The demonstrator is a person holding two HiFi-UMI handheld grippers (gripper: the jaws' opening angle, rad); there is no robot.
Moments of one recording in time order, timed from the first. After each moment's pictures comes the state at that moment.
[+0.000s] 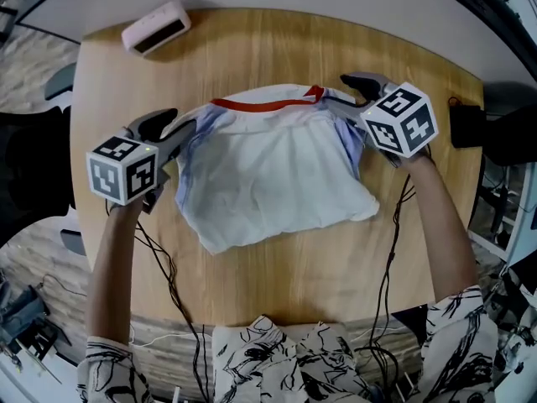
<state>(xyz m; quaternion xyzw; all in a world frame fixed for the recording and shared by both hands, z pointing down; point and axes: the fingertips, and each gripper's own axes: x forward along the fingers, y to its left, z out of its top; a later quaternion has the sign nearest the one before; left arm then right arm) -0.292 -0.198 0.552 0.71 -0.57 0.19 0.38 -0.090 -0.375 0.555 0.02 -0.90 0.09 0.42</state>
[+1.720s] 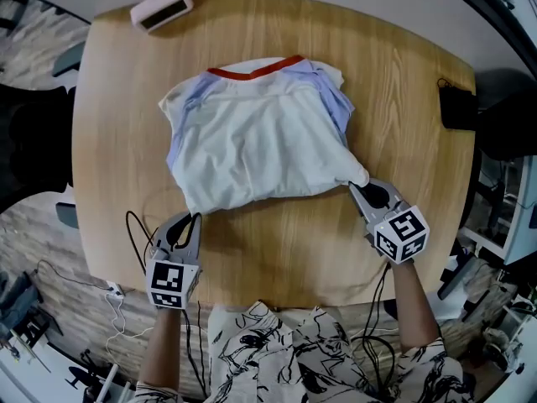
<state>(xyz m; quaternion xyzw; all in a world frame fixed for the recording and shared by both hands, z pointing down) -0.136 0.017 0.557 0.64 -0.65 0.24 0.33 0.104 -0.206 0.567 0.10 -0.91 0.18 0.36</state>
